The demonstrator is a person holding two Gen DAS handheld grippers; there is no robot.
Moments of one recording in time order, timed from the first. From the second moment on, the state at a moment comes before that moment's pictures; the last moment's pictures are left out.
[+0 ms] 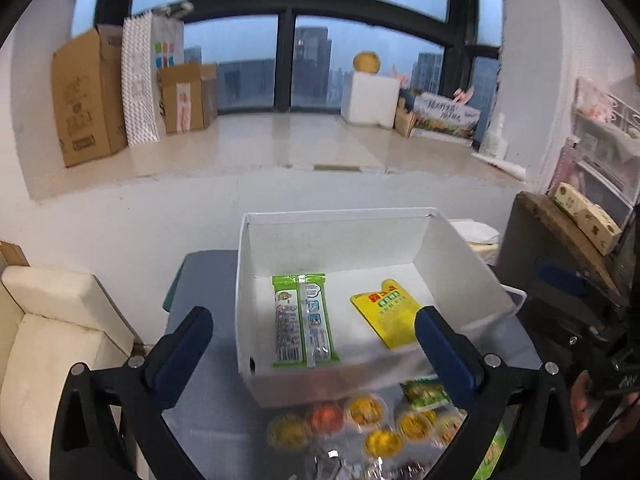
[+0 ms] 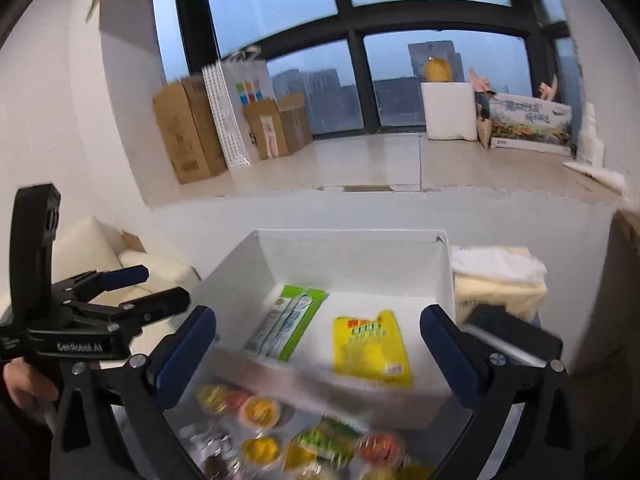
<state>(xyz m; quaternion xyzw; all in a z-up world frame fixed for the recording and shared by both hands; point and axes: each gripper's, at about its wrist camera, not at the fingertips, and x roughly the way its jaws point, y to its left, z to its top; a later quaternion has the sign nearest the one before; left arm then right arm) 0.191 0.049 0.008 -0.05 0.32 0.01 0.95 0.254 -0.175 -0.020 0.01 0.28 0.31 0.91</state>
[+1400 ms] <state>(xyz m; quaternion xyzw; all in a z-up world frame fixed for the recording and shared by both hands) 0.020 0.013 -0.071 -0.06 0.37 -0.01 0.93 0.254 -0.261 -0.166 0.10 0.44 0.22 0.86</state>
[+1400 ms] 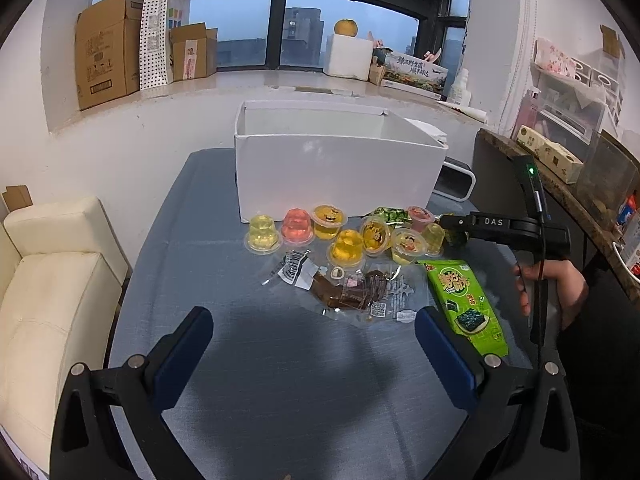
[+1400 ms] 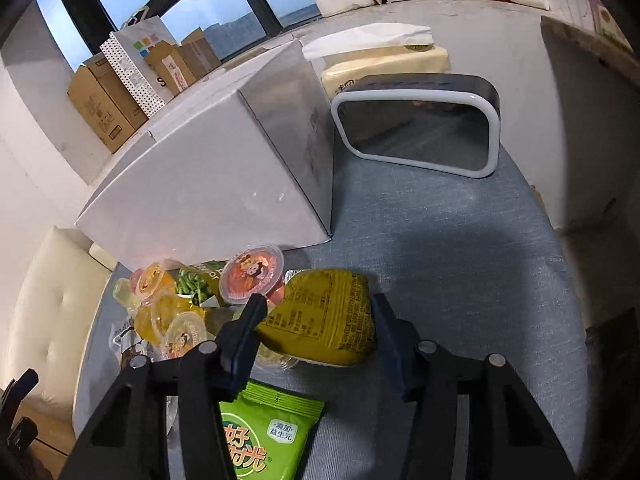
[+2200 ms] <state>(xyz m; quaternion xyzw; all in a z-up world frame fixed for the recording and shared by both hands) 0.077 -0.048 -0.116 -0.02 0.43 -0.04 0.90 0.133 -0.294 -0.106 0.09 0.36 0.27 0.89</state>
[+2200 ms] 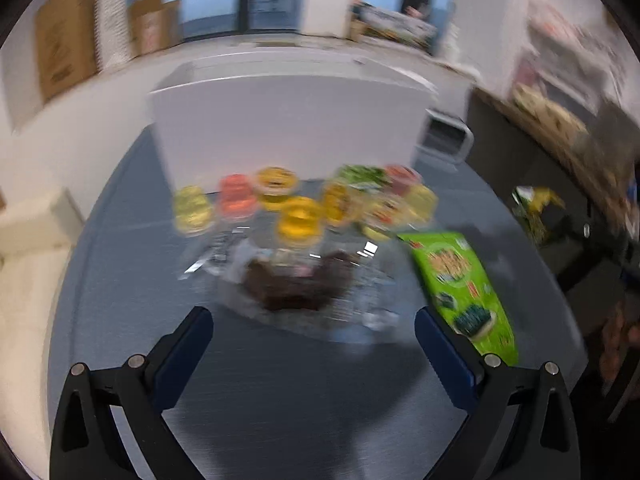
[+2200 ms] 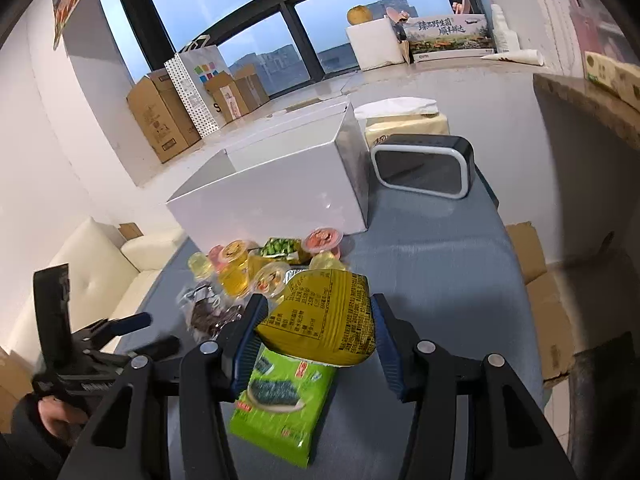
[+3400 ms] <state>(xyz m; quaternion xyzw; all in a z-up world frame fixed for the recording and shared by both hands) 0.038 -0.016 -0.015 -0.03 0.31 -0.06 0.95 0.108 -0.250 -0.080 0.06 0.34 0.32 0.88</state>
